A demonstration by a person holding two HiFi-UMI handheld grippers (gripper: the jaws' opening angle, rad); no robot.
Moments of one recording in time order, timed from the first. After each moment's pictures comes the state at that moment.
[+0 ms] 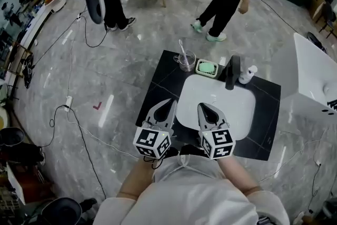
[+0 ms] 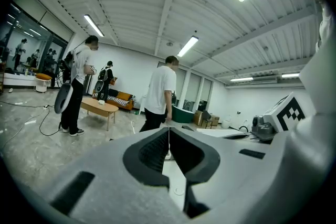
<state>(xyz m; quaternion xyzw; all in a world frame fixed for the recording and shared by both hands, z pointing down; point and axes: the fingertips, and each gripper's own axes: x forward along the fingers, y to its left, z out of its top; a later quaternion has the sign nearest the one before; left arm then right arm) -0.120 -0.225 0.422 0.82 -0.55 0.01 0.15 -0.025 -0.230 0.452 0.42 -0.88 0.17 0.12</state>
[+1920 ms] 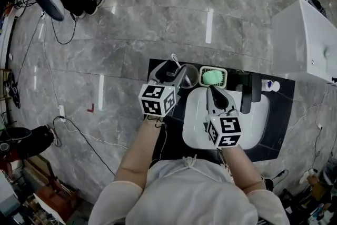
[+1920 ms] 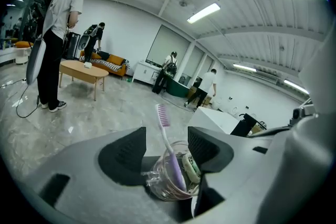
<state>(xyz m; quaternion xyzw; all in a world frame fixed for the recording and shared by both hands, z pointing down) -0.142 -0.521 0.586 0.83 -0.45 0.11 0.30 -0.031 -0.439 0.549 0.53 -0.79 0.25 0.19</state>
